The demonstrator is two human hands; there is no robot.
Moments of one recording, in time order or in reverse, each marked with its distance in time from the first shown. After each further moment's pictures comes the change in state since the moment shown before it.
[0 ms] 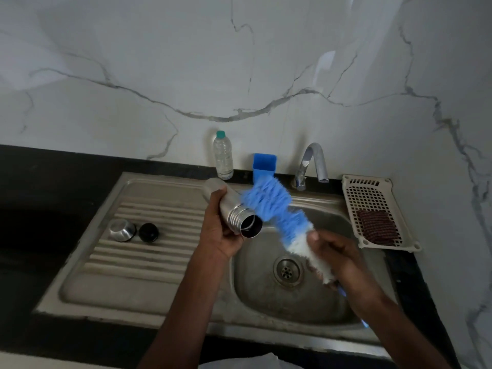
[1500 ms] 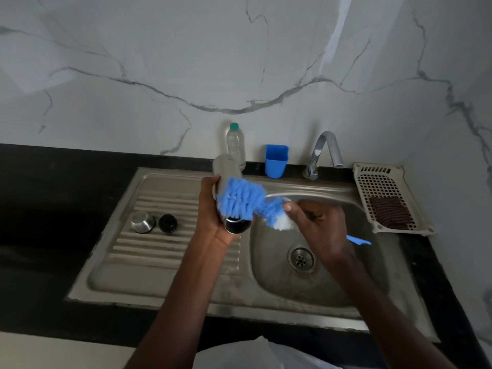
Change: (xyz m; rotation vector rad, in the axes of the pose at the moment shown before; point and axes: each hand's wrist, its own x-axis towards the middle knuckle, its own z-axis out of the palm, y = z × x) left_hand -0.046 0.035 -0.014 0.017 -0.046 0.081; right_hand 0.043 0.020 0.058 -0.586 0.277 -0.508
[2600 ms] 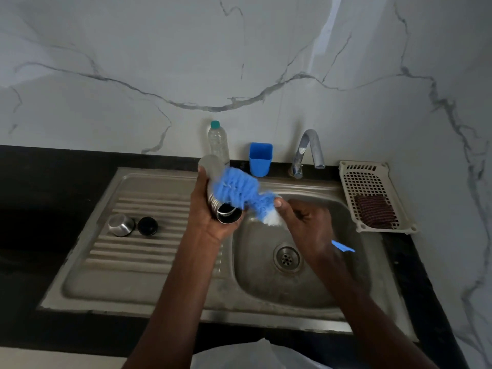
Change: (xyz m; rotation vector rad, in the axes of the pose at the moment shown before) left_hand 0.028 -0.013 0.023 -0.025 -0.125 -0.083; right_hand 0.009 0.033 -0.004 0.017 0.046 0.089
